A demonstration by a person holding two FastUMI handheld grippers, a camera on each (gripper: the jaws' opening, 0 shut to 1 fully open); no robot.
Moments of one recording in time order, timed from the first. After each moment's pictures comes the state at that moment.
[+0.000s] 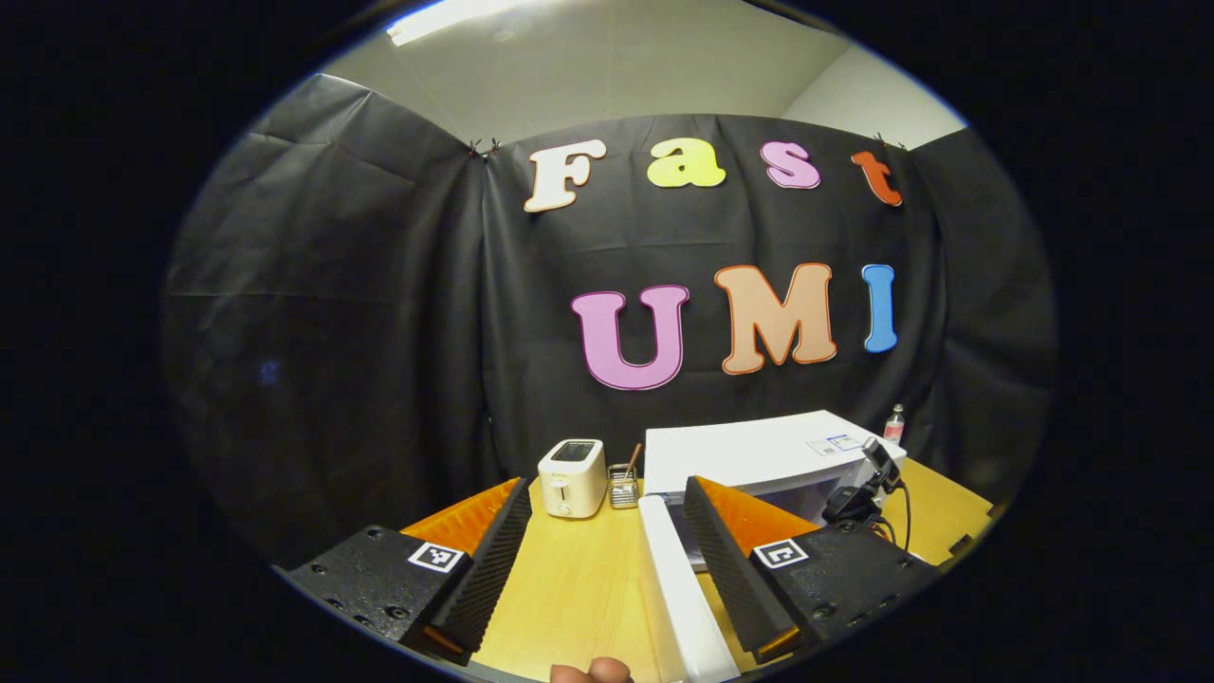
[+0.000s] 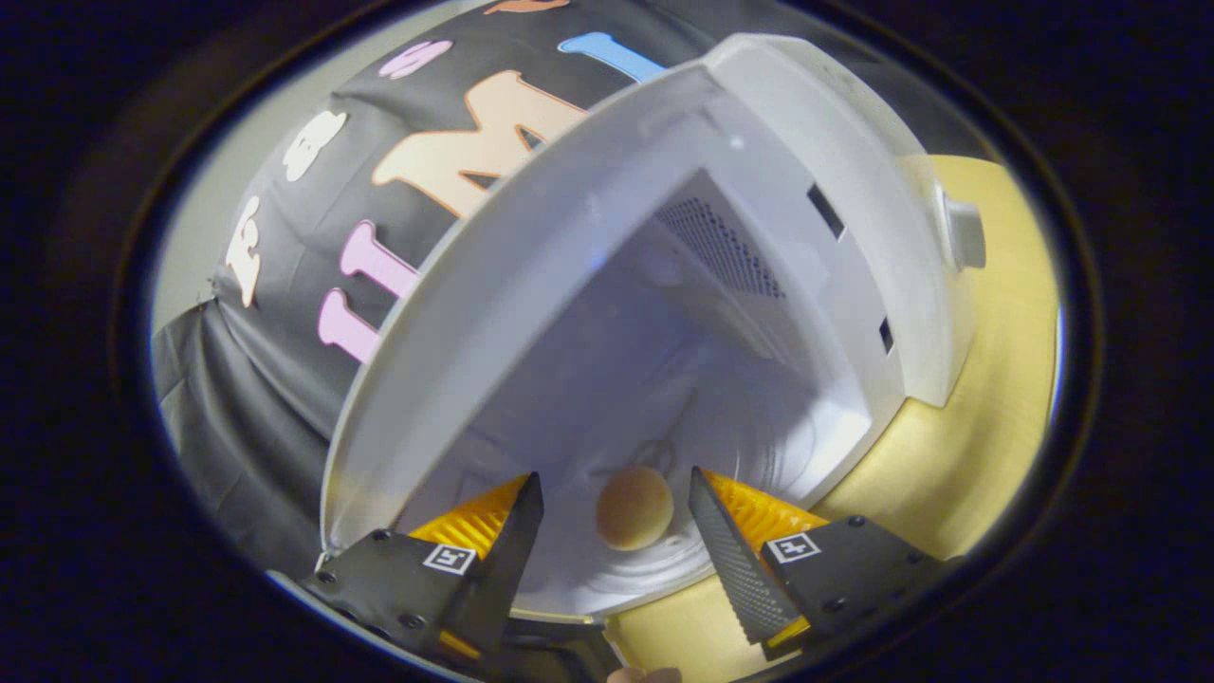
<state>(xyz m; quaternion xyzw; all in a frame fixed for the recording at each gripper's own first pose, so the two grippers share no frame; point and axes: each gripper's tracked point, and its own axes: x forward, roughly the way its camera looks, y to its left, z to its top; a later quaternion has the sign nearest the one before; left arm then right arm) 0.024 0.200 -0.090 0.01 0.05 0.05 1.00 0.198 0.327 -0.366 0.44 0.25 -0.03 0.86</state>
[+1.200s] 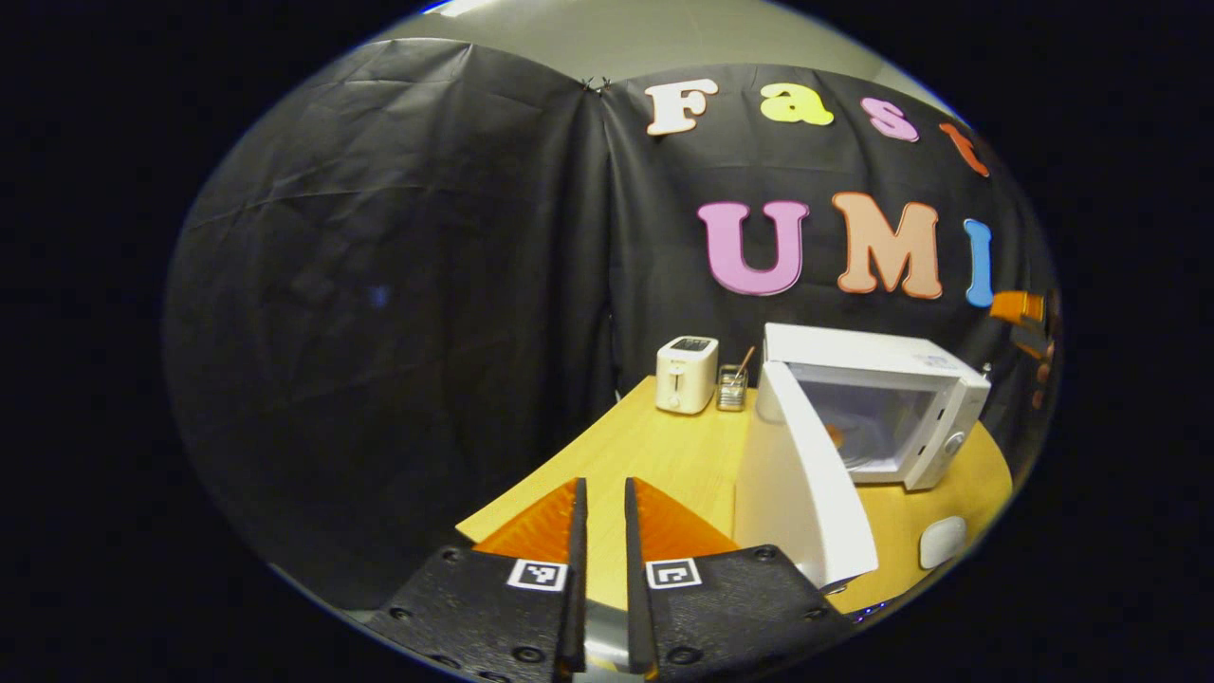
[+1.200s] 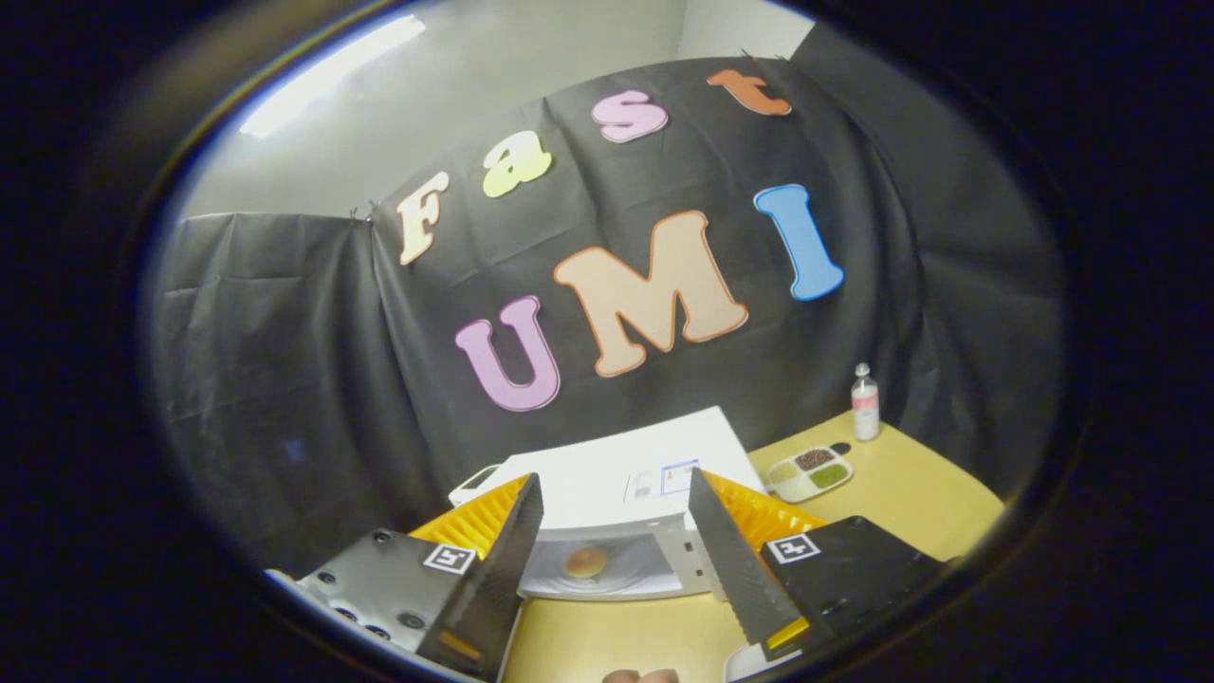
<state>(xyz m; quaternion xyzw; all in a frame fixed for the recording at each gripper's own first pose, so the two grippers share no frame) -0.099 0.266 -0.232 -0.03 0.19 0.24 0.95 0.116 0.142 -0.119 0.21 0.10 0.09 0.97</state>
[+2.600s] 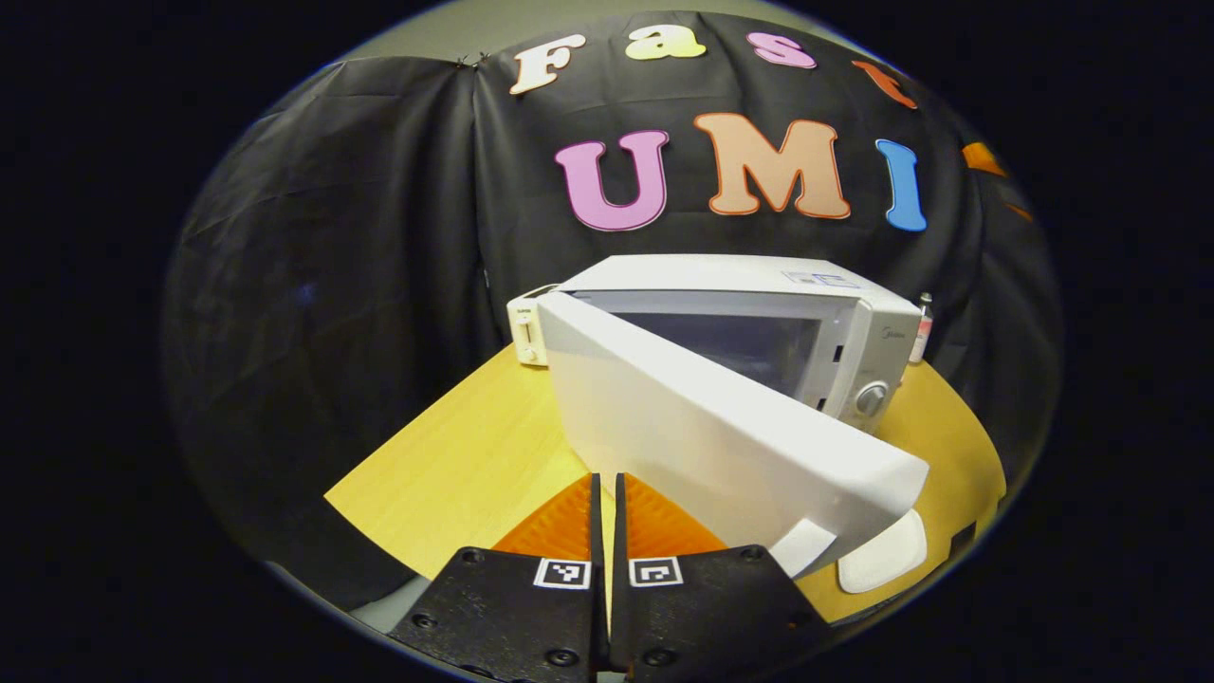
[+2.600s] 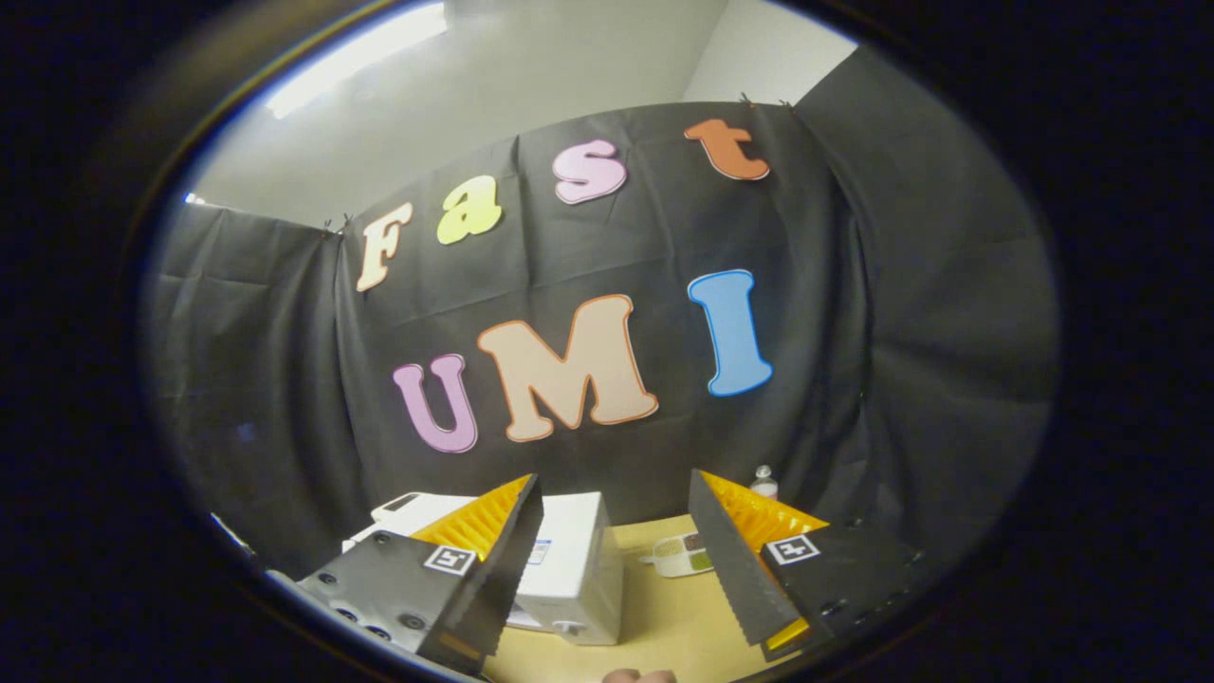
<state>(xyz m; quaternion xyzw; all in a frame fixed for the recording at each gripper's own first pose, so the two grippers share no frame) 0.022 0.038 -0.288 0.00 0.24 0.12 0.96 0.158 -0.036 -0.062 0.15 0.06 0.04 0.99</state>
